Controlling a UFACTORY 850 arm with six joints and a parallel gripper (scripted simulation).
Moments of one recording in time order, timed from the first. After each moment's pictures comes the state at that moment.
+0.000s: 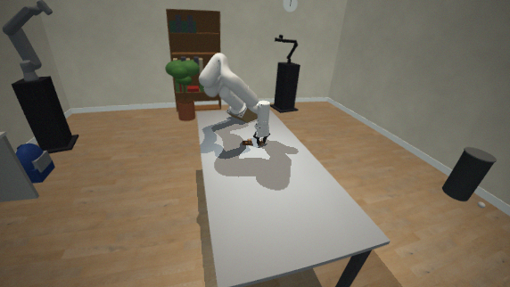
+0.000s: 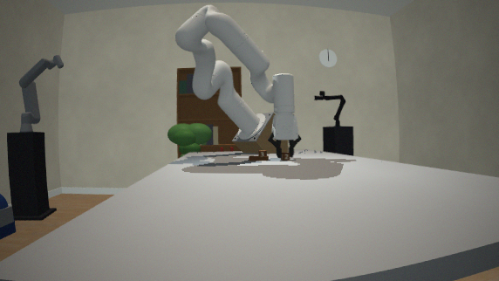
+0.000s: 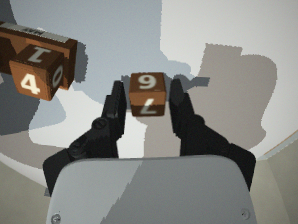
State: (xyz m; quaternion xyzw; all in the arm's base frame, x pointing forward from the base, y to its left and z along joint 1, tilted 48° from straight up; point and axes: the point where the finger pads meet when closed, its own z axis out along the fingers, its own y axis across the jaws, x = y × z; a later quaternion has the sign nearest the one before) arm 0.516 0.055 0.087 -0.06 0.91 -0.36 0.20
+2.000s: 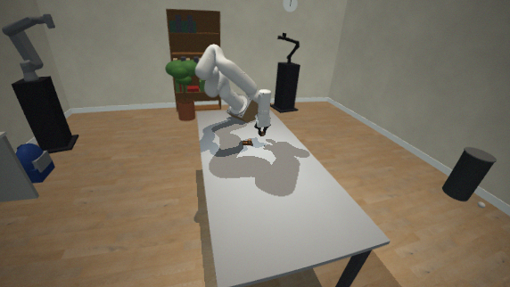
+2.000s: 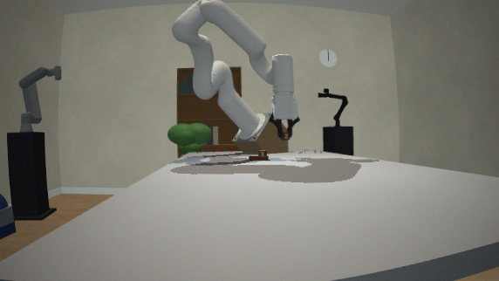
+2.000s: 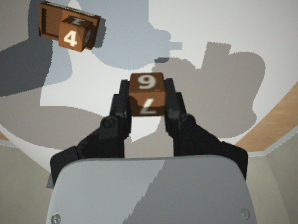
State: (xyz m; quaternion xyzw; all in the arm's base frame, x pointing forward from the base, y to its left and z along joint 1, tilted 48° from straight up) arm 0.483 0.106 0.140 -0.06 0.91 -0.36 0.20
